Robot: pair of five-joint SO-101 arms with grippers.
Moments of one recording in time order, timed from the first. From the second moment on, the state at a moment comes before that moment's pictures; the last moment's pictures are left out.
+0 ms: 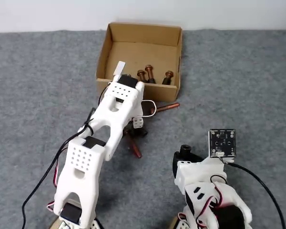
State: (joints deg) left arm 18.6 46.6 -27.5 99.5 41.1; right arm -18.0 -100.4 67.0 83.7 -16.9
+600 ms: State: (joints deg) left arm 22.6 44.7 -22.5 98.9 42.2; right arm -18.0 -100.4 67.0 83.7 -16.9
